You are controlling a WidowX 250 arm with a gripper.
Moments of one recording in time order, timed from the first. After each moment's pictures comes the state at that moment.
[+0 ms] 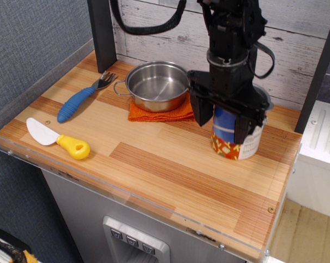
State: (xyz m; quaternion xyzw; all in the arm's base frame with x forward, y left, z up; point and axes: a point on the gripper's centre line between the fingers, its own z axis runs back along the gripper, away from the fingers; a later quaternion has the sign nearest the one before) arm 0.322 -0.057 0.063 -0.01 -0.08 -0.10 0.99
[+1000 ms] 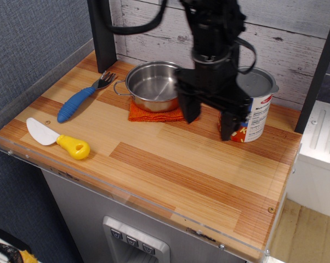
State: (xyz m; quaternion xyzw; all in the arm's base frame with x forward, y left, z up) arm 0.306 -0.036 0.067 -0.02 -0.08 -0.09 0.99
